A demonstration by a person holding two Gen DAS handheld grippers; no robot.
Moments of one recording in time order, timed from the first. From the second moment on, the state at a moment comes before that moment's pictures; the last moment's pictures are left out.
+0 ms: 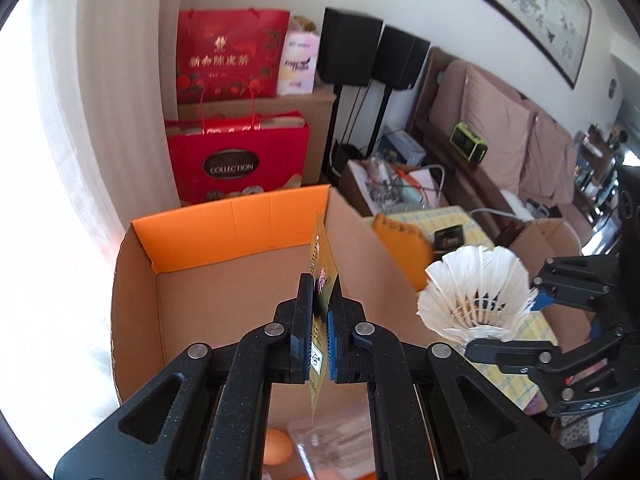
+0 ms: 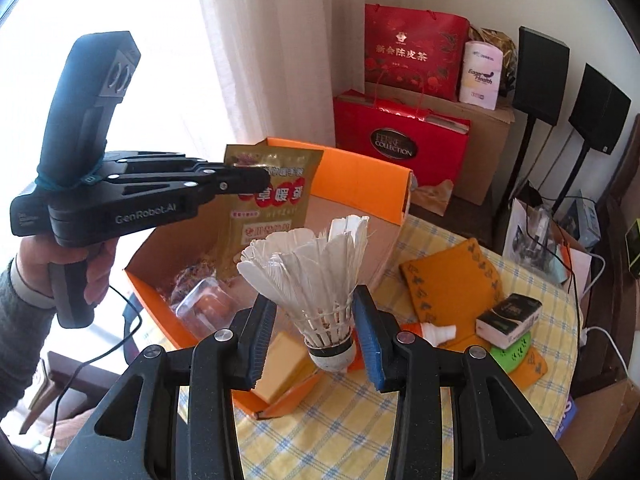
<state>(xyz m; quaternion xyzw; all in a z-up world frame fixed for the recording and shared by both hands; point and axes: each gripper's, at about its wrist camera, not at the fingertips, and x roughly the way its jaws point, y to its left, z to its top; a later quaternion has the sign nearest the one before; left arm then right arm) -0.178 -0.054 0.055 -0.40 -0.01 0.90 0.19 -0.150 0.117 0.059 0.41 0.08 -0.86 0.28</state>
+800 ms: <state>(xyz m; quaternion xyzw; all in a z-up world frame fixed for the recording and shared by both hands) -0.247 -0.069 -0.004 -0.49 0.08 0.85 0.19 -0.194 0.046 -0.006 0.47 0.13 -0.83 0.28</state>
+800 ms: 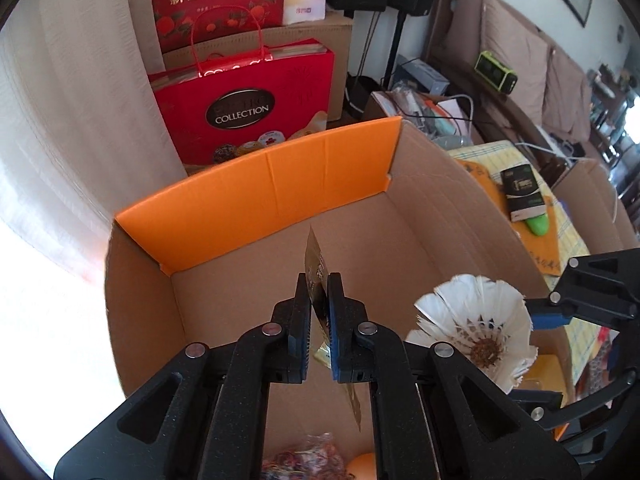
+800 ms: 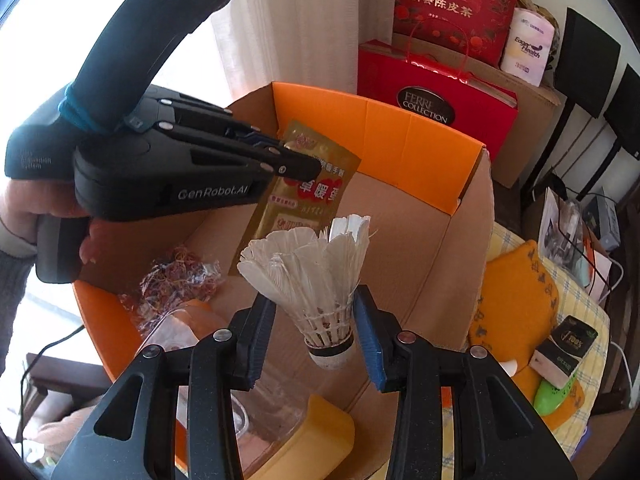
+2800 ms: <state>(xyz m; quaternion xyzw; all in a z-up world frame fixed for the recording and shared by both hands) -0.152 -0.045 0.067 -0.44 -0.03 0.88 0.20 -0.154 0.192 0.057 0.45 0.07 -0.88 0.16</state>
